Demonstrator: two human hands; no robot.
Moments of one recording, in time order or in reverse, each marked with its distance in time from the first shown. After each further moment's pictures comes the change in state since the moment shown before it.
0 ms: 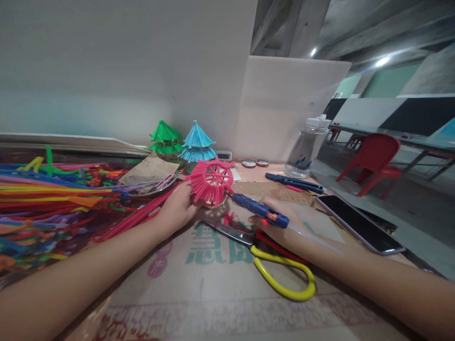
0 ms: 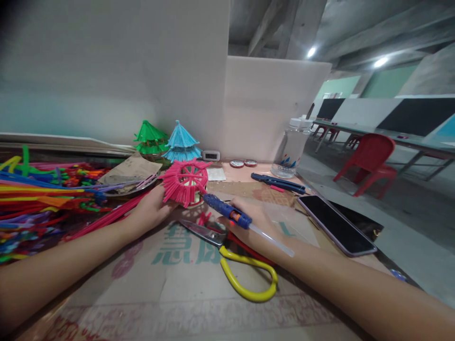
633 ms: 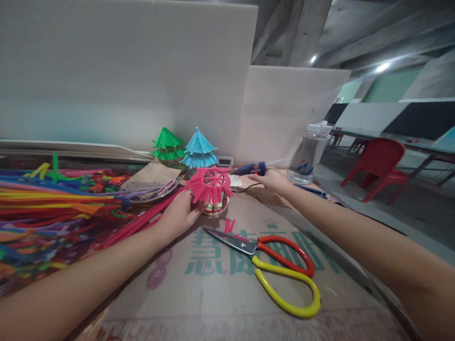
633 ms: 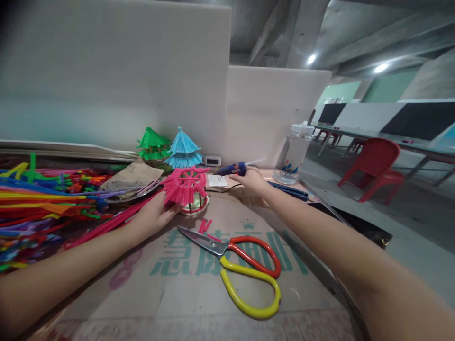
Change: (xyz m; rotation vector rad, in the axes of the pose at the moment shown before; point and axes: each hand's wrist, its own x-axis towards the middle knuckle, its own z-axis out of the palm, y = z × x) left_hand 0.000 -0.006 0.003 -0.010 -0.003 -0.040; right_hand 0.138 0.056 -0.026 -0.084 0.106 0.224
